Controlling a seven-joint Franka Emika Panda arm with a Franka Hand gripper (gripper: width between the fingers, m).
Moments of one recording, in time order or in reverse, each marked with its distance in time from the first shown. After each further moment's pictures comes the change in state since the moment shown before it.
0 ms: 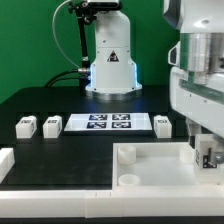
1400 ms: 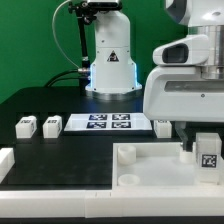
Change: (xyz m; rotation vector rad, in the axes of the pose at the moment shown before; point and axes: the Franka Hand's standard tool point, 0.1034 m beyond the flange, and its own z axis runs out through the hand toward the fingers) arm -0.001 -0.018 -0.009 0.037 -0.034 -0.951
